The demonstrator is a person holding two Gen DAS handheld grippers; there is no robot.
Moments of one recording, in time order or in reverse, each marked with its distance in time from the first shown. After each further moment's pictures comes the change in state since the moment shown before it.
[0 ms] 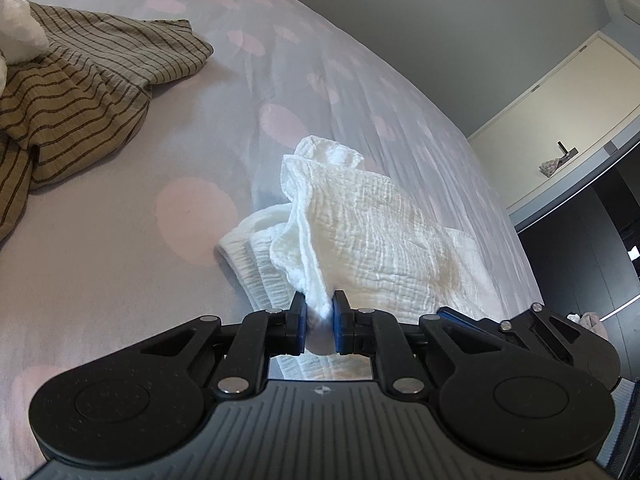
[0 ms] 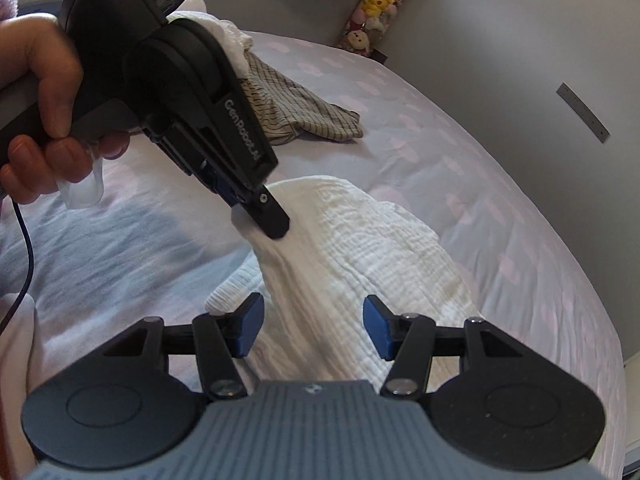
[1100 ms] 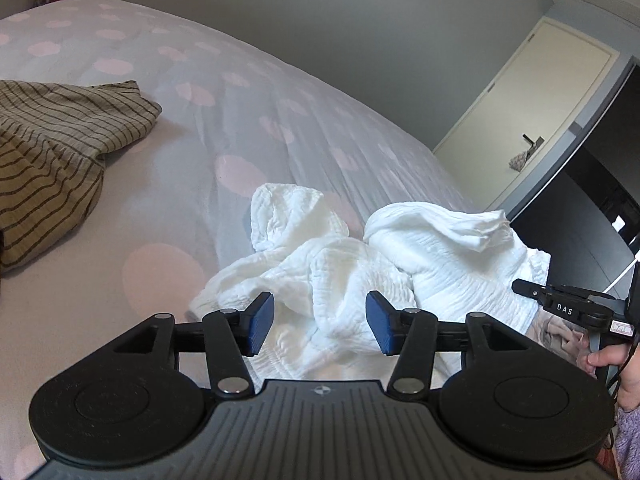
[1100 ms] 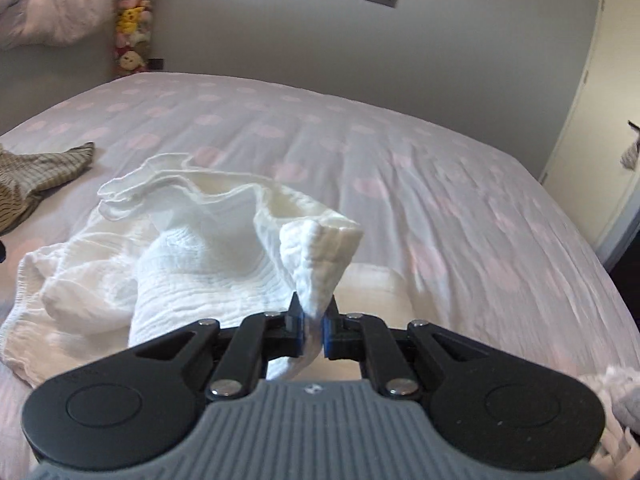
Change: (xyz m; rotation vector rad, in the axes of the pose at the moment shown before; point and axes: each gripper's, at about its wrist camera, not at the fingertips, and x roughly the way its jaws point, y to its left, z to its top) left arm 0.010 -0.022 0.002 0.198 -0.100 -0.037; right arm -0.051 -0.191 -0.119 0.674 0.089 -0.346
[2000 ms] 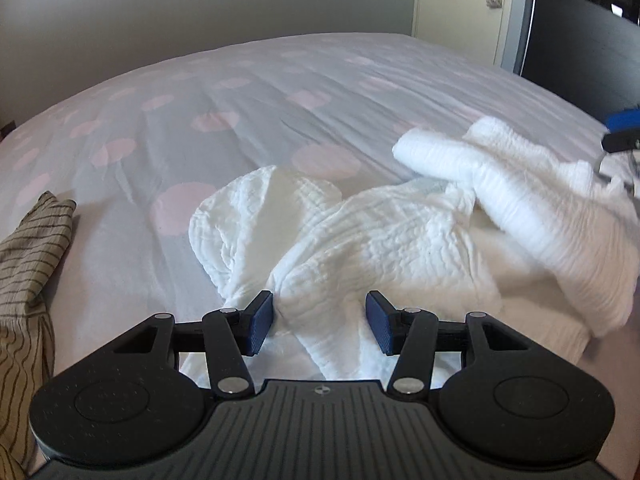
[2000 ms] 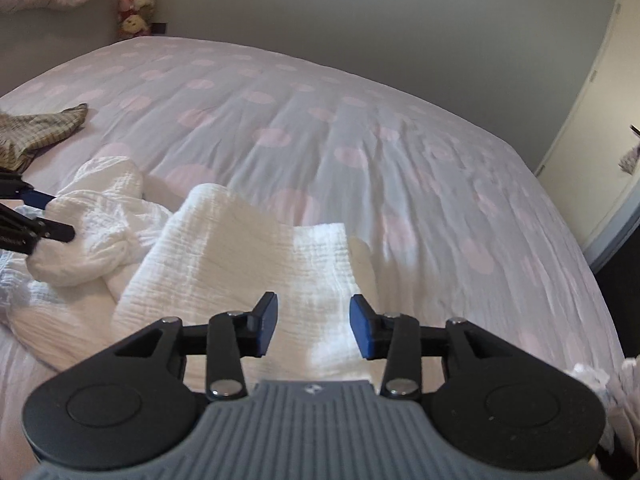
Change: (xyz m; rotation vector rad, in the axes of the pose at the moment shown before) left arm 0.099 -0.057 -0.003 0.575 0.156 0.226; right arm -0.005 -0.008 0.014 -0.146 0.081 0.046
